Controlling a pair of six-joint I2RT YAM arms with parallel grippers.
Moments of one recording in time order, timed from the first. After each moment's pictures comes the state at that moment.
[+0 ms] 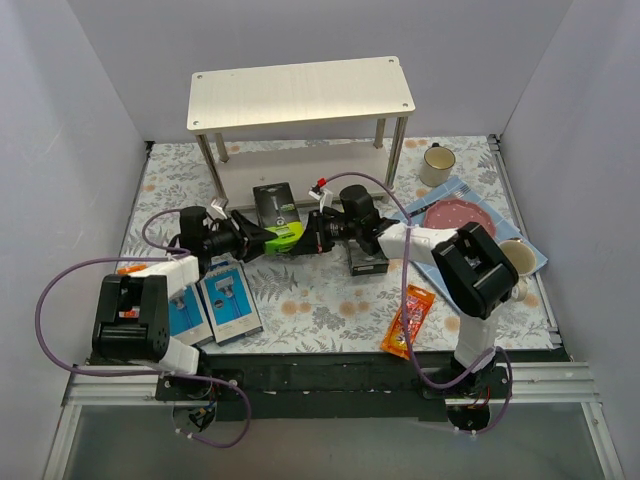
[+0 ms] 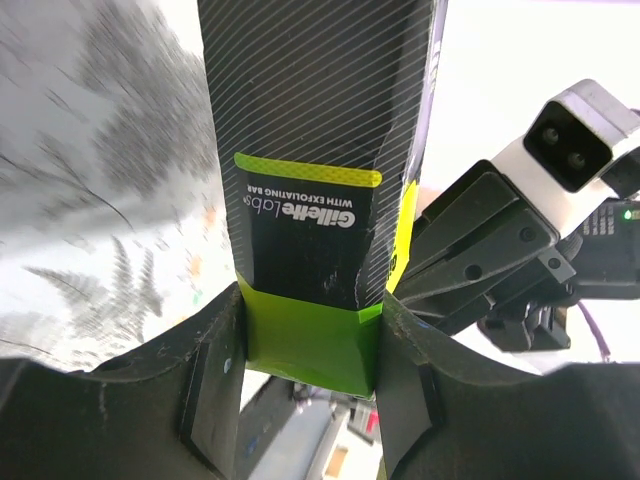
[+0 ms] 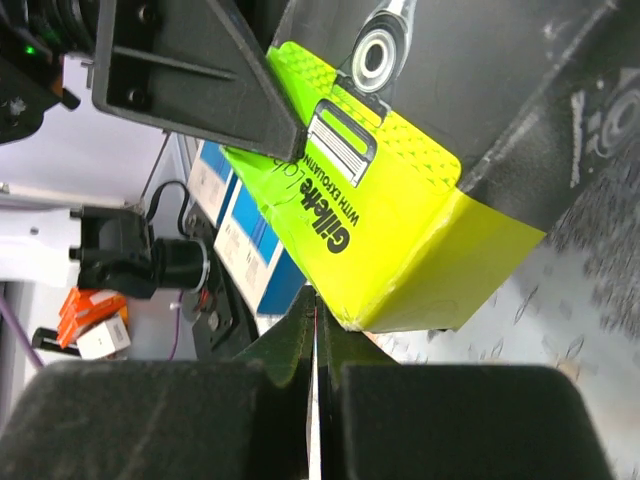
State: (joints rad) left arm -0.07 1.45 0.60 0.30 0.84 -1.05; right arm 0.70 1.84 1.07 0.33 -0.78 0.63
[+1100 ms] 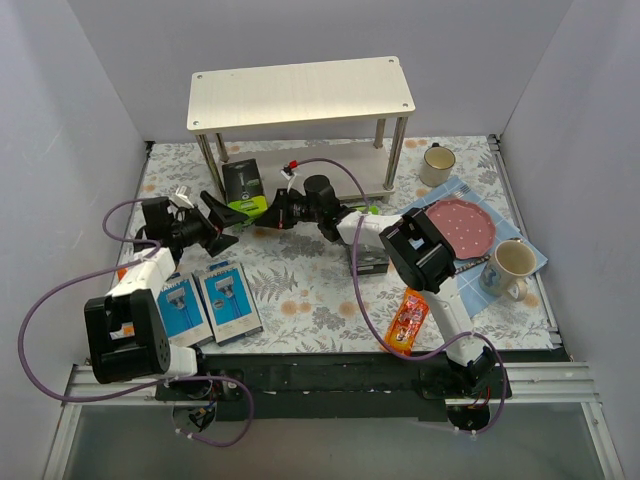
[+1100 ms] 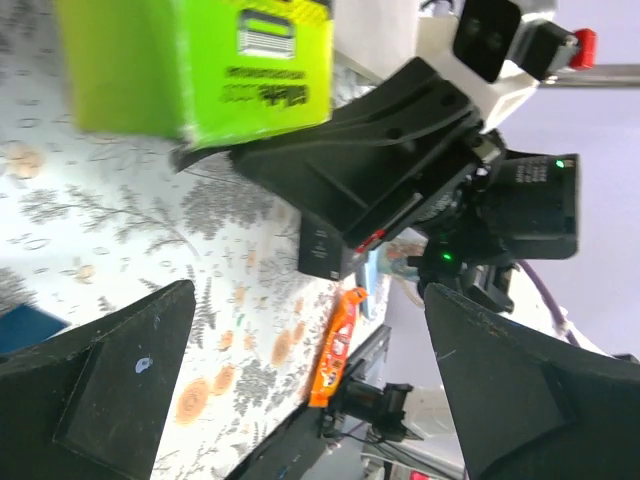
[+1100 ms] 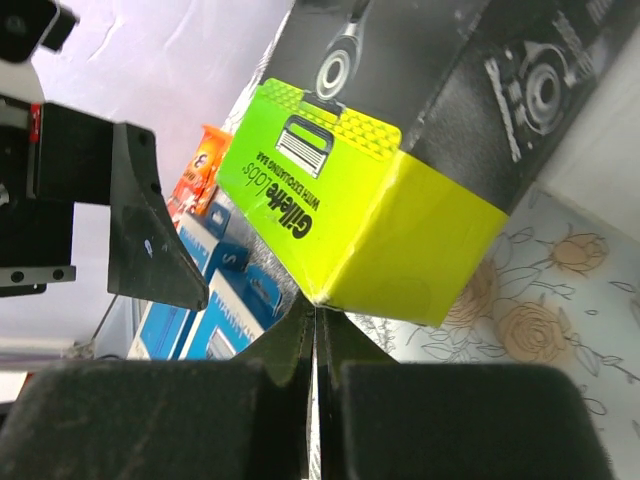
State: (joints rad) left arm 0.17 1.37 0.75 0.00 0.85 -0.83; right arm 0.75 2.31 1.57 0.52 -0.57 0.74
